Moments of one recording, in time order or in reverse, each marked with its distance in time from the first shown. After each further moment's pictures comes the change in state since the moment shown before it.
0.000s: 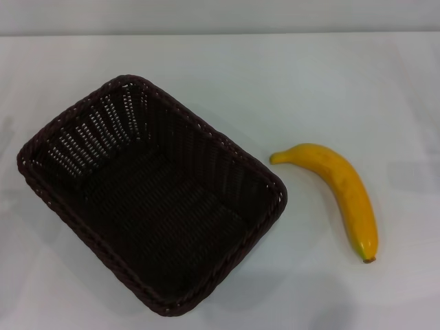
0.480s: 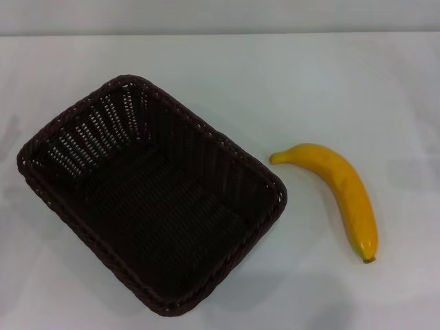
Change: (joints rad) left arm -0.006 0.009 0.002 0.008 0.044 -0.005 -0.020; right arm 0.006 -0.001 0.000 0.000 0.000 -0.016 0.001
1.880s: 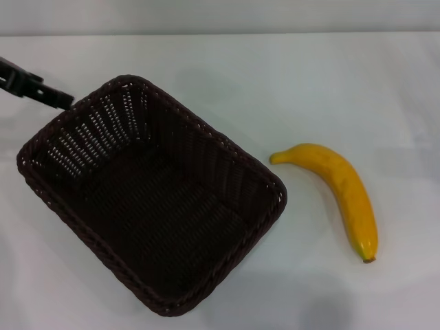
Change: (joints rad) left arm -0.511 0.247 0.368 0.506 1.279 -0.332 -1.005; right arm 0.046 0.001 0.000 -0.001 0.000 -0.042 0.002
